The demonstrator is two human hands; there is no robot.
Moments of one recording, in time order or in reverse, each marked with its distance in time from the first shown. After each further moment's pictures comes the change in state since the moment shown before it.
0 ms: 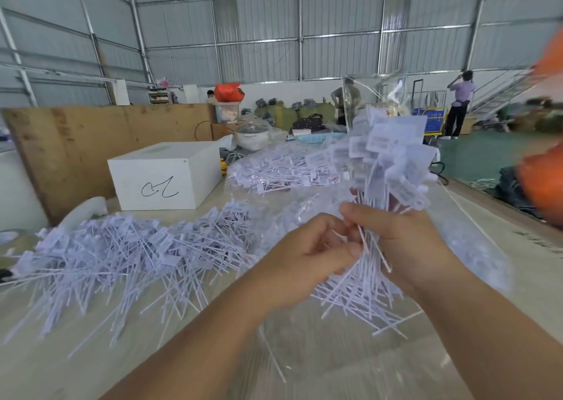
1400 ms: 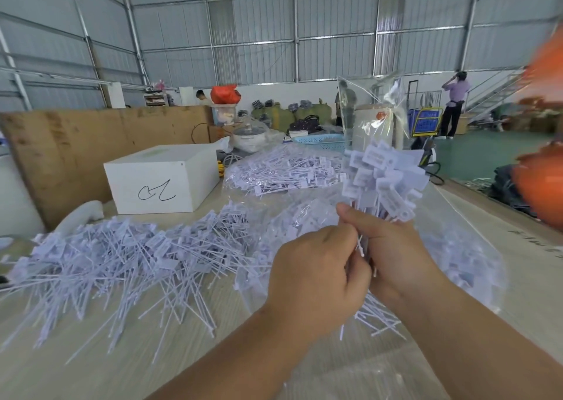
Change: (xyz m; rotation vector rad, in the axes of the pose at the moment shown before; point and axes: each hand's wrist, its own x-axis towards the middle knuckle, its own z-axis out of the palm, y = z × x) left_hand -0.007 0.007 0.034 0.773 0.604 0.564; right_hand -0.001 0.016 0.011 0.228 0.181 0.132
